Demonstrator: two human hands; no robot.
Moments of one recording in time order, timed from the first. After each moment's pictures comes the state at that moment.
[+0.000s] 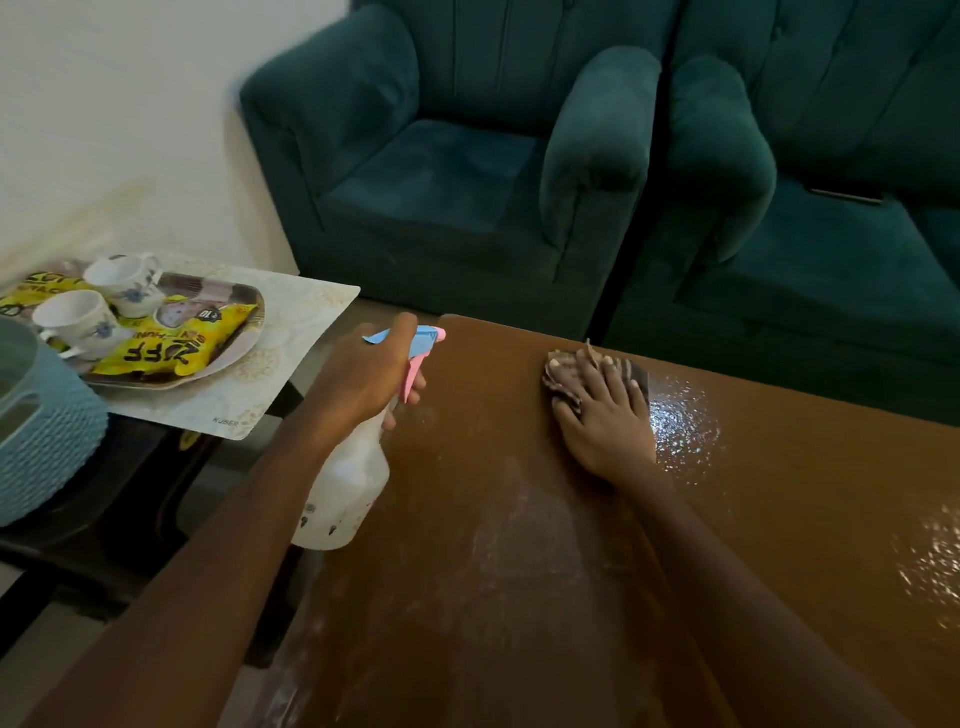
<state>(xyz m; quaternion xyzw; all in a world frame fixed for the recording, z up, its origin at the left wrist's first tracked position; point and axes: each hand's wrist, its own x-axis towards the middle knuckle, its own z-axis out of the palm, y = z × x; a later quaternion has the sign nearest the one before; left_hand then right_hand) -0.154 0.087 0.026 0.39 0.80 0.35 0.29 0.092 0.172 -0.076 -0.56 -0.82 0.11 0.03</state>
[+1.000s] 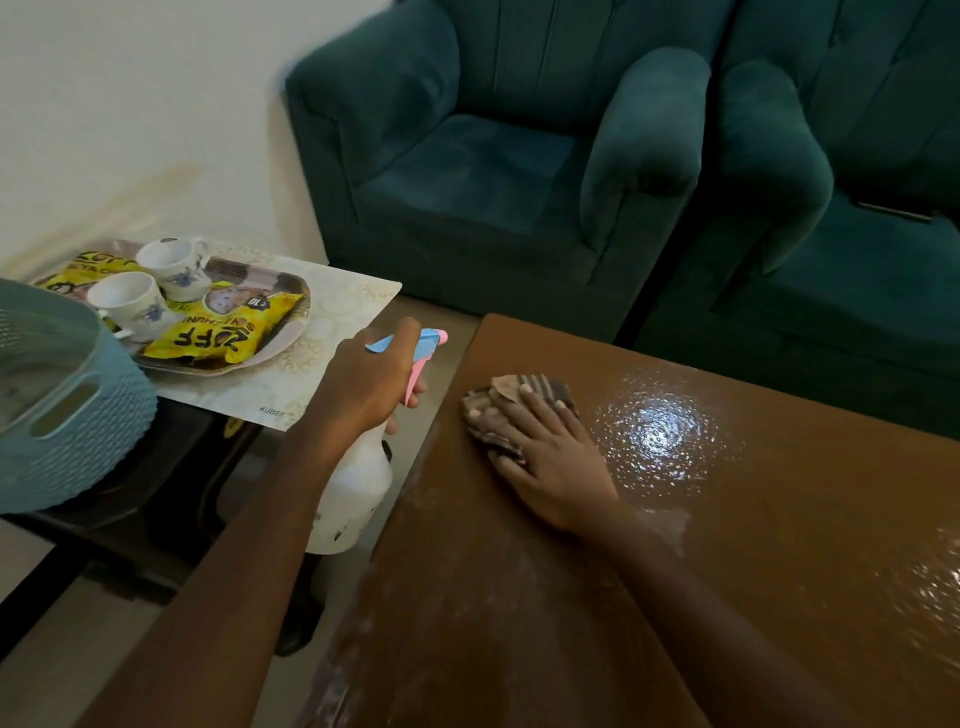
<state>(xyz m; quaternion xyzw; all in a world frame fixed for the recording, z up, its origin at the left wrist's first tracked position) -0.202 0.069 0.011 0.36 0.80 0.37 0.30 0.017 0.118 -0.078 -0.36 -0.93 0.11 0.01</state>
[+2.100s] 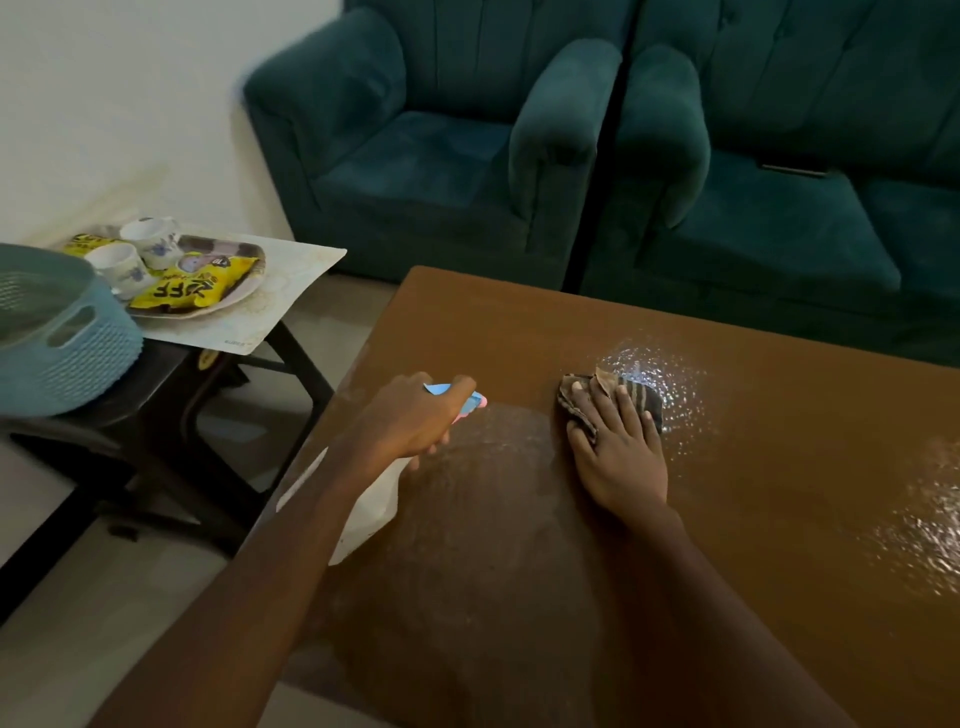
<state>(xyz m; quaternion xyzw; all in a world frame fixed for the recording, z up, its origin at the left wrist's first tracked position) -0.021 -0.029 0.028 0.48 0.81 0.15 0.30 0.214 0.032 -0.074 -0.59 -0.79 0.13 0.05</state>
